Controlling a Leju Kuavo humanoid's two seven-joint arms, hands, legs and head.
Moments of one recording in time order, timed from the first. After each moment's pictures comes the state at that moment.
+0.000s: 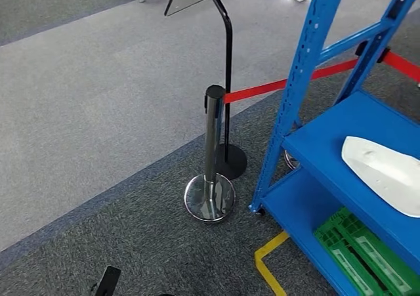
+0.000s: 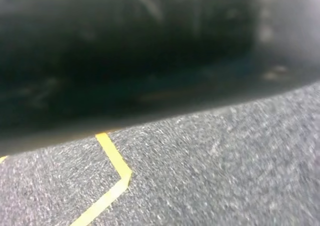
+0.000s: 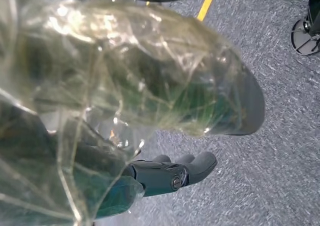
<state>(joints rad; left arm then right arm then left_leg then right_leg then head) -0.04 -0.22 1.00 -0.19 -1.09 0.21 -0.37 -0.04 0.28 -0.98 -0.20 1.17 -0.05 0.23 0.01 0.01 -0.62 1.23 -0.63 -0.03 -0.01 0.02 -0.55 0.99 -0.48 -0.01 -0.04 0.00</state>
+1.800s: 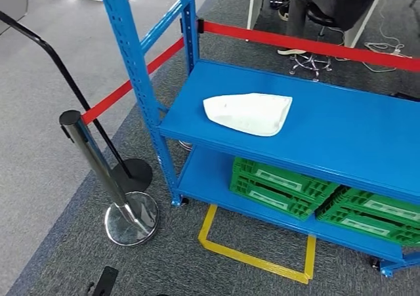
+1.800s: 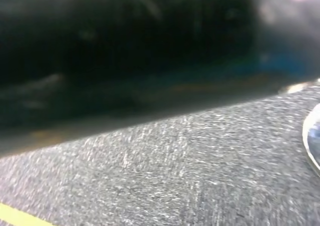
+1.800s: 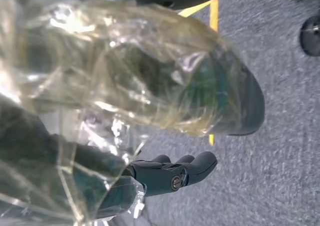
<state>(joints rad) -0.04 -0.22 1.01 -0.19 -1.10 0.21 -0.37 -0.04 0.28 -0.98 -0.20 1.18 -0.05 0.24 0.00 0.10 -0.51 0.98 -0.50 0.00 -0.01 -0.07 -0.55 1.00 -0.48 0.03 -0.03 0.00</state>
